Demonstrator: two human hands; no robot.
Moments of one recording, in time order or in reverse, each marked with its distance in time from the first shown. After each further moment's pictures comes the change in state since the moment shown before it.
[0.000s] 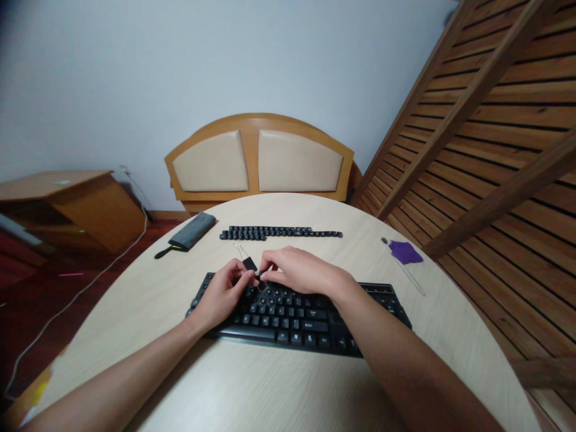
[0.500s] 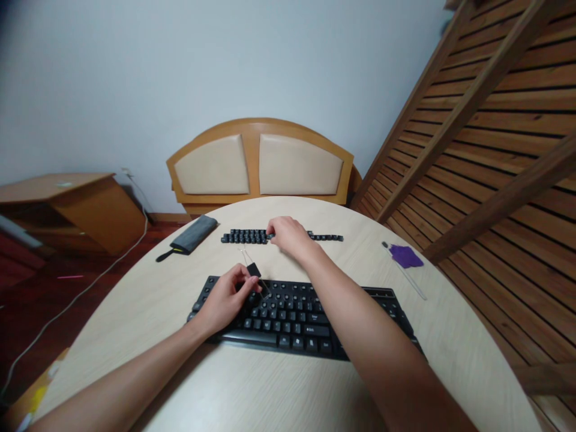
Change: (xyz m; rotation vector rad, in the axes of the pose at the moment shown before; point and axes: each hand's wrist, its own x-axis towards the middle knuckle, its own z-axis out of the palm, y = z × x) left_hand -0.001 0.002 0.002 0.052 -0.032 -0.007; right_hand 0.076 0.044 -0.008 -0.307 0.273 0.272
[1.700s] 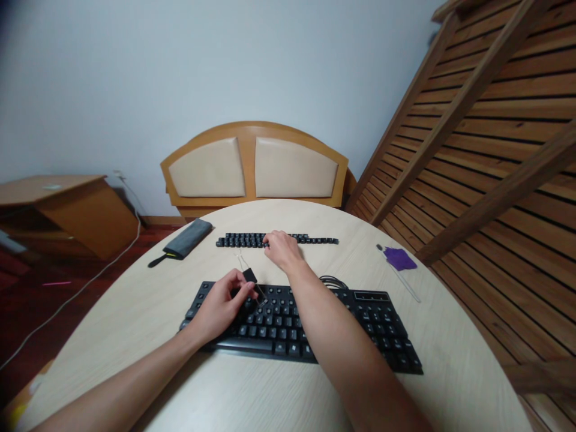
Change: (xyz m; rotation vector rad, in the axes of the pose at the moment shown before) left_hand 0.000 0.000 -0.001 0.007 -0.020 -0.002; right_hand 0.004 0.016 0.060 -0.108 0.099 0.073
